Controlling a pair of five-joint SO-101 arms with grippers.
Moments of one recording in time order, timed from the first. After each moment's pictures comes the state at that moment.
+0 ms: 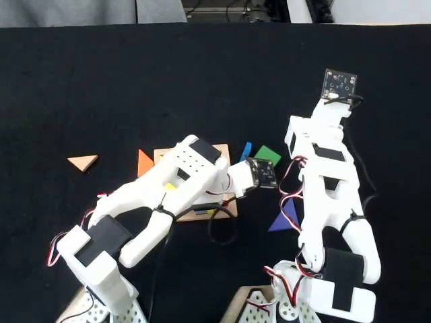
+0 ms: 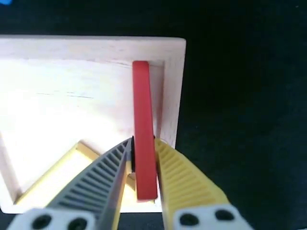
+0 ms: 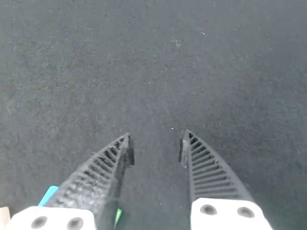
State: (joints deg) left arm 33.8 11.6 17.4 72.1 -45.3; right arm 12.6 -11.0 47.3 16.6 -2.7
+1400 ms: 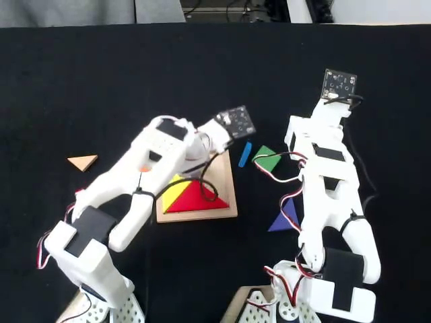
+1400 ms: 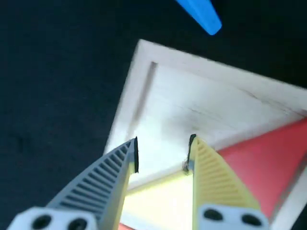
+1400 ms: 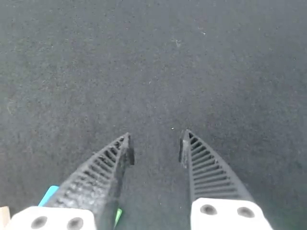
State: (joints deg) left arm 21.5 11.6 18.4 49.0 -43.2; right arm 12.6 -11.0 47.3 16.6 -2.7
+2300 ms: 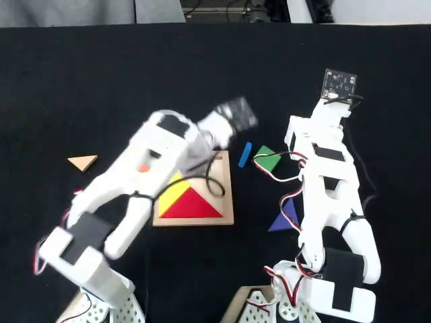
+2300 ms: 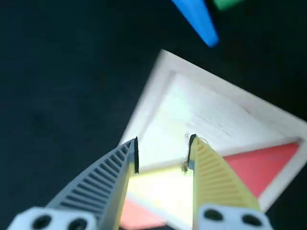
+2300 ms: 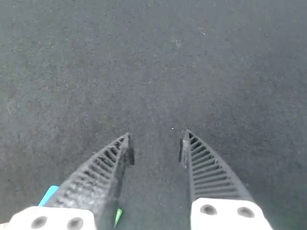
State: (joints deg) left arm 22.2 7.1 10.9 61.1 -35.6; right arm 12.6 -11.0 47.3 16.6 -2.7
